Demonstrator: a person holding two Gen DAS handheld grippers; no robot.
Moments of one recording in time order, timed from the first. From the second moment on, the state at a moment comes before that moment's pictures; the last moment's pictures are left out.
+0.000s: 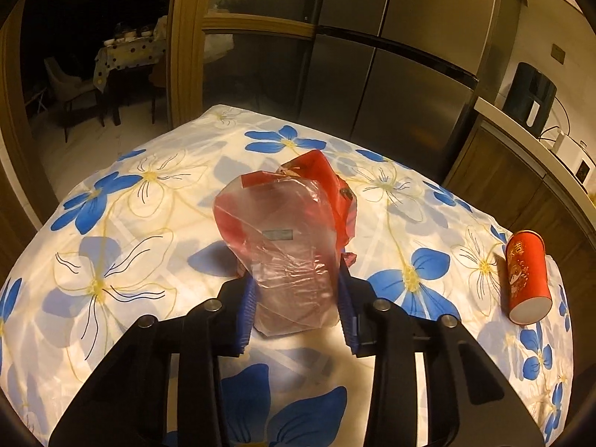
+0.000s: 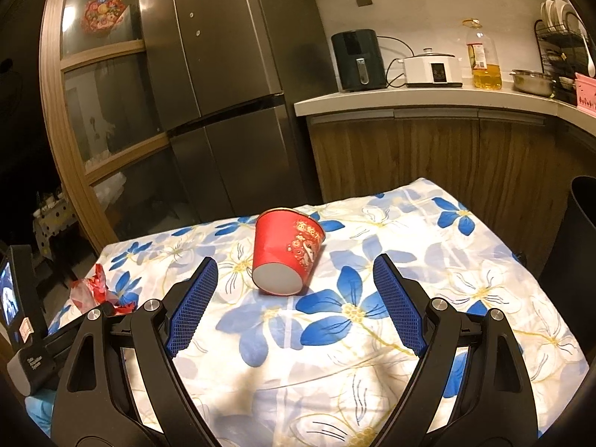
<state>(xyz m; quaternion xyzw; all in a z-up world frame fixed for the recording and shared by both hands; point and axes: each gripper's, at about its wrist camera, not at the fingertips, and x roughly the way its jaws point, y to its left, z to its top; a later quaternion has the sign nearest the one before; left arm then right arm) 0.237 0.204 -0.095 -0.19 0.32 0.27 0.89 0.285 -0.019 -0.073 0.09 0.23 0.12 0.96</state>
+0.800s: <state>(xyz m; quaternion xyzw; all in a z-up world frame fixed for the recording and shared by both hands) 0.230 0.149 -0.068 -0.15 0.29 0.18 0.93 0.373 0.018 -0.107 0.10 0.31 0.10 0.94</state>
